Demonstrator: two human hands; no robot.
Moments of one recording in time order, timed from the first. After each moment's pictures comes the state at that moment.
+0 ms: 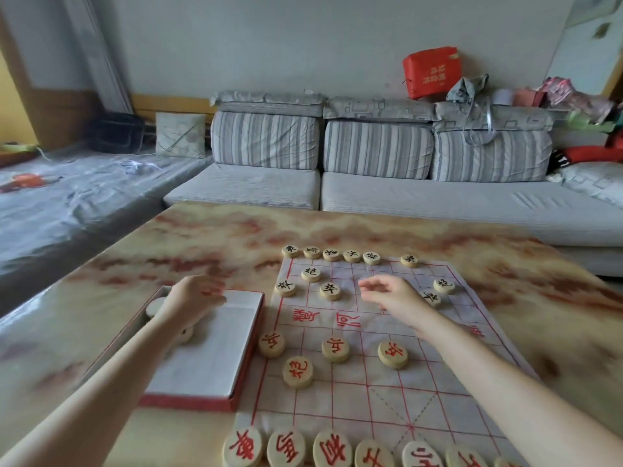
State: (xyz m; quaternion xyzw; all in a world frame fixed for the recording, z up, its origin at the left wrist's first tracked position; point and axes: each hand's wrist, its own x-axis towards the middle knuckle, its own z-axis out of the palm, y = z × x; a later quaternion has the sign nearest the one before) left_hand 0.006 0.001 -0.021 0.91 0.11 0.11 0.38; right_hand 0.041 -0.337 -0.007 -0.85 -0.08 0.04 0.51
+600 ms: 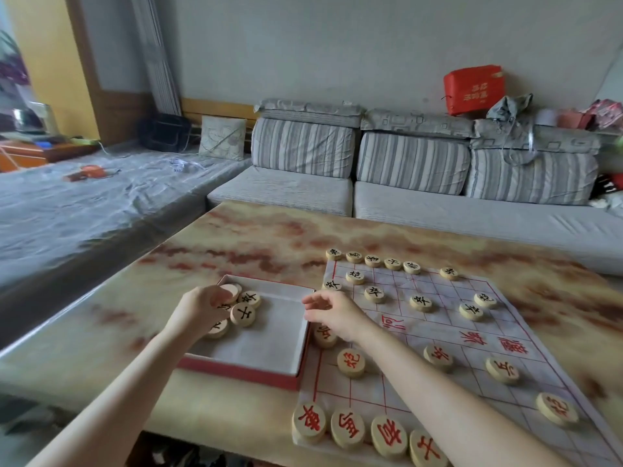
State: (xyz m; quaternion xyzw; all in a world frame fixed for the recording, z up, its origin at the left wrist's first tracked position) left_hand -0.059 0.072 -0.038 0.91 0.17 0.14 0.35; right_hand -0.006 -0.172 -0.021 -0.83 -0.18 0.13 0.50
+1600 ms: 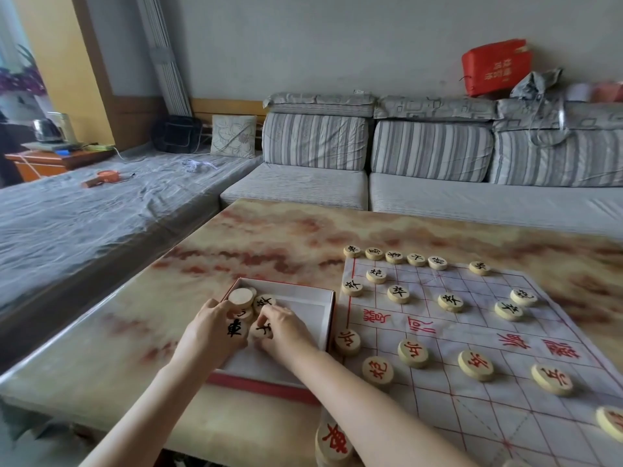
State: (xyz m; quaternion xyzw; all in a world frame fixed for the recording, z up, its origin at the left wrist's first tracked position) left_hand -0.070 0.068 -0.051 0.95 0.16 0.13 0.24; right_hand -0.009 -0.065 -0.071 -0.90 -0.32 0.01 0.31
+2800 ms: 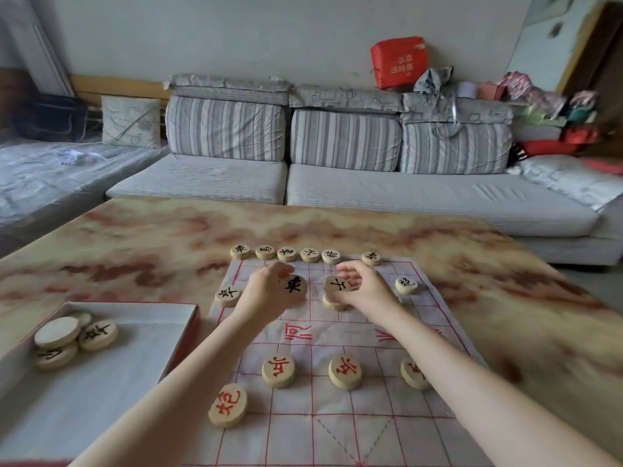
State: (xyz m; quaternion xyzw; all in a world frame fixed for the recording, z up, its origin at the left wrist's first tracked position) left_hand 0.081 -0.186 -0.026 0.92 -0.01 0.09 0.39; right_hand 0.102 -0.373 -0.034 -0.86 -0.08 -0.03 0.50
